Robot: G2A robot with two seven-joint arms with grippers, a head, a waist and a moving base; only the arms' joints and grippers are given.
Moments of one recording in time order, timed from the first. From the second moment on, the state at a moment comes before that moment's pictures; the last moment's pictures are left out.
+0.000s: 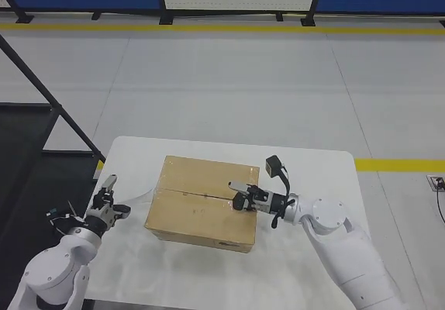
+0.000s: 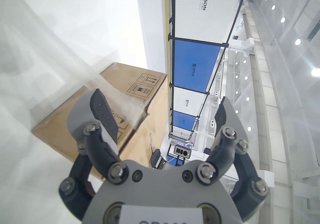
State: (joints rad) left arm 1.34 -1.12 -1.64 -1.78 -0.41 0.40 -0.17; right arm -0.74 -1.33 1.12 -1.15 0.23 -0.14 0.93
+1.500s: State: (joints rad) left arm 1.09 -1.17 -1.59 -1.42 -0.59 0.23 -0.05; right arm -0.74 -1.33 1.12 -1.15 0.23 -0.14 0.93
